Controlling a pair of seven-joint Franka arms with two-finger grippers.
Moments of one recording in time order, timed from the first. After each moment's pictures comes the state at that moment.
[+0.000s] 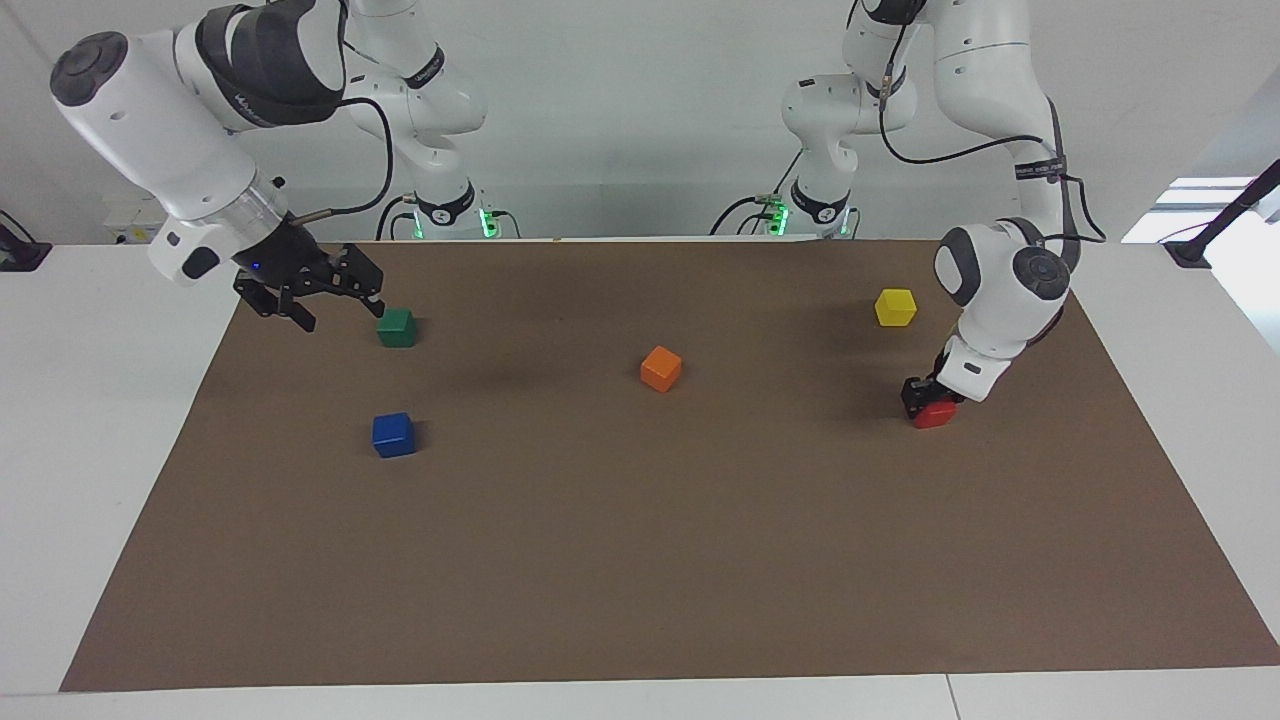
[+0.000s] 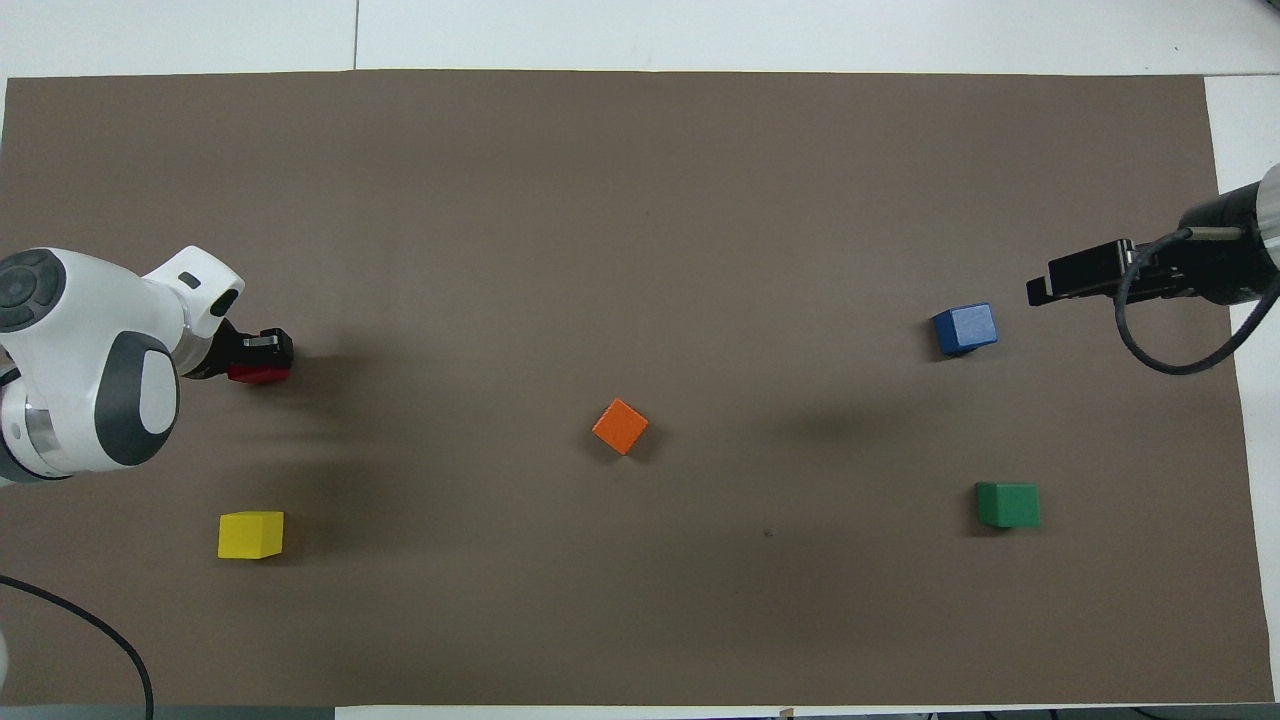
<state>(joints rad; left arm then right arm) -0.01 0.21 0.05 -2.12 -0.01 2.29 -0.06 -0.04 0.06 -0.04 -1.68 0.35 1.67 -0.14</state>
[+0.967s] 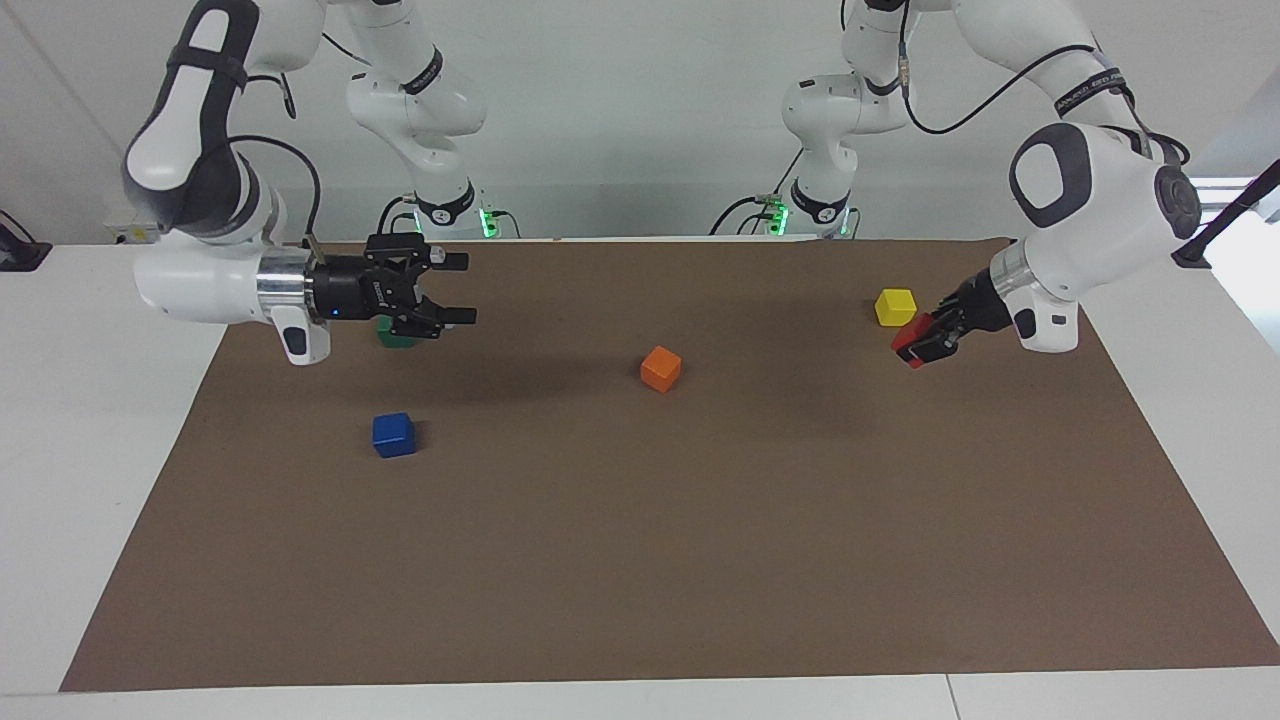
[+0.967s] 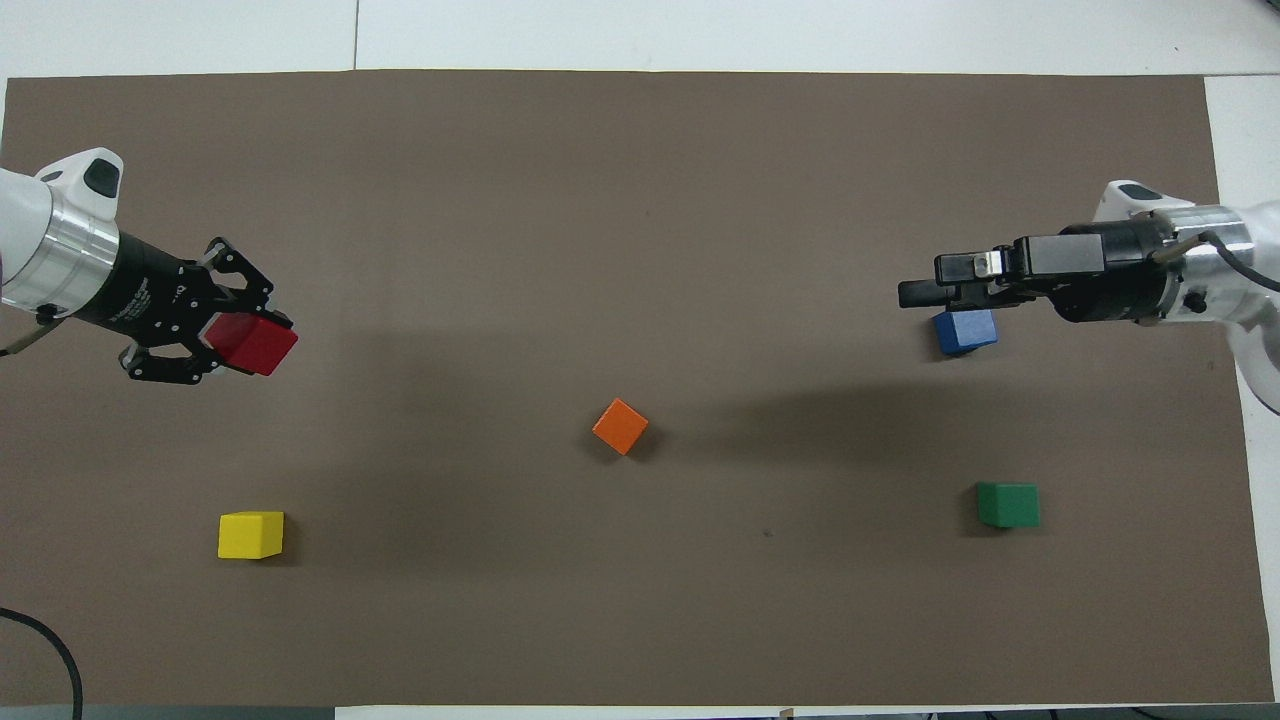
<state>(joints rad) 0.01 0.14 -0.04 -1.71 -0.36 1.63 -0.87 -0.13 0.21 -0.04 -1.94 1.48 1.38 -0.58</state>
